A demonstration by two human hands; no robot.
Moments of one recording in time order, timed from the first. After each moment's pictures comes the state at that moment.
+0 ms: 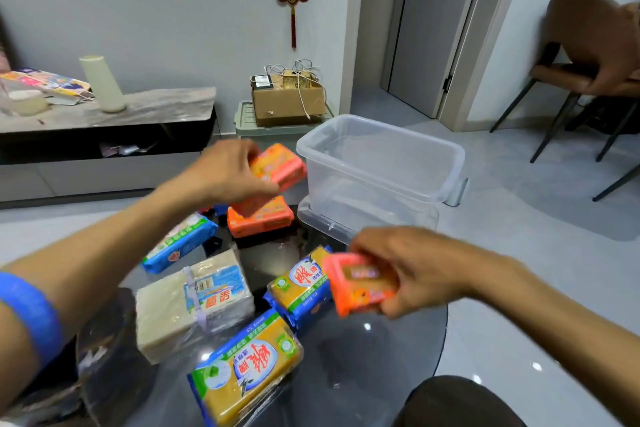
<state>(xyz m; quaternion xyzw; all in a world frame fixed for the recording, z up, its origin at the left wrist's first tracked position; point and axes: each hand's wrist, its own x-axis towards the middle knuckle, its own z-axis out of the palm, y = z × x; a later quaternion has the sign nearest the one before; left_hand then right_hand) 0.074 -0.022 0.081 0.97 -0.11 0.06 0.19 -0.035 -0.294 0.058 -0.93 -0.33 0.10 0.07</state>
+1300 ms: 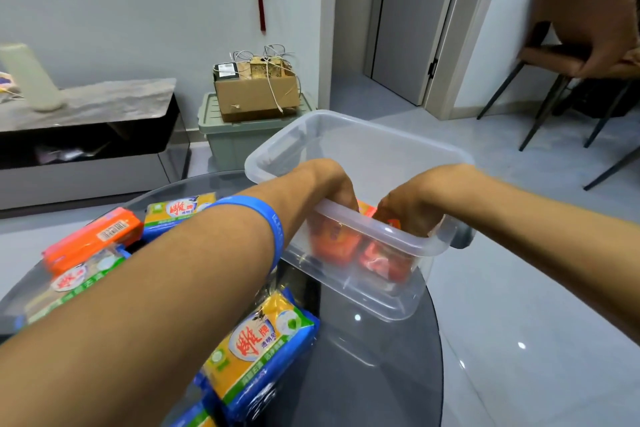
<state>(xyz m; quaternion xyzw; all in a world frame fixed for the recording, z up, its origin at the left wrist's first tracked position) 0.196 -0.239 0.038 0.91 -0.19 -0.35 -0.12 0.130 -0.347 0.055 -0.89 -0.21 0.35 -0.18</state>
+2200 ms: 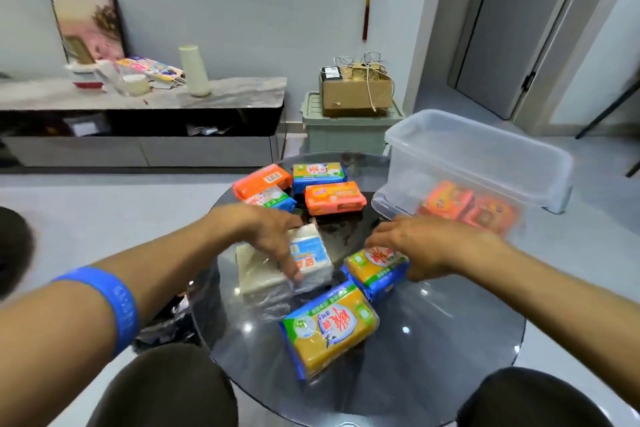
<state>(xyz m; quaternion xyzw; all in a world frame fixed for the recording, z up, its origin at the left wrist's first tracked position) 0.009 0.045 0.029 0.95 -0.11 -0.30 0.05 0.002 -0.212 0.027 -0.90 -0.37 0.15 -0.16</state>
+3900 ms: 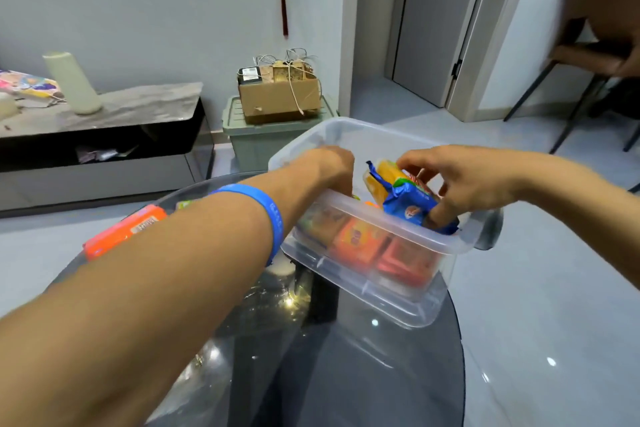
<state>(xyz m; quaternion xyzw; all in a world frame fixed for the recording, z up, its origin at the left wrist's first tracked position) 0.207 -0.209 0.046 0.97 -0.20 -0.11 -0.08 0.119 -0.396 0.088 -0.96 -0.21 0.14 0.15</state>
